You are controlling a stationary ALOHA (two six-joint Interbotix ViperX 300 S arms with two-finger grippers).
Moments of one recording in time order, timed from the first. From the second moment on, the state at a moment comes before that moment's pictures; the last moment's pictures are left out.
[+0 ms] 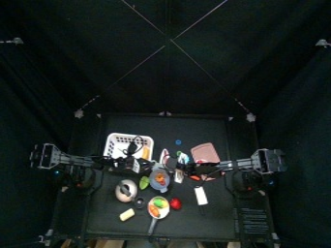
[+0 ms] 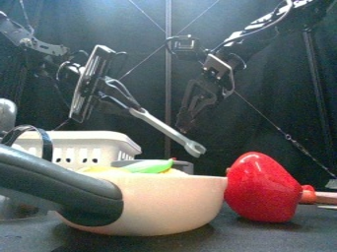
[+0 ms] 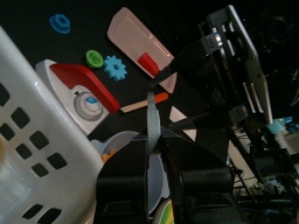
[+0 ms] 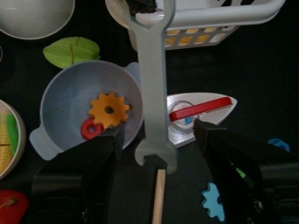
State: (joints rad) left arm 0.07 -0.28 0.97 -0.48 -0.35 -0.43; right arm -0.02 -0.05 0.56 -0.68 0.34 0.74
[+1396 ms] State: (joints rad) left arm 0.38 -0.88 1.41 -0.73 -0.30 -0.43; right arm 0.00 -0.11 0.66 -0.66 0.30 0.74
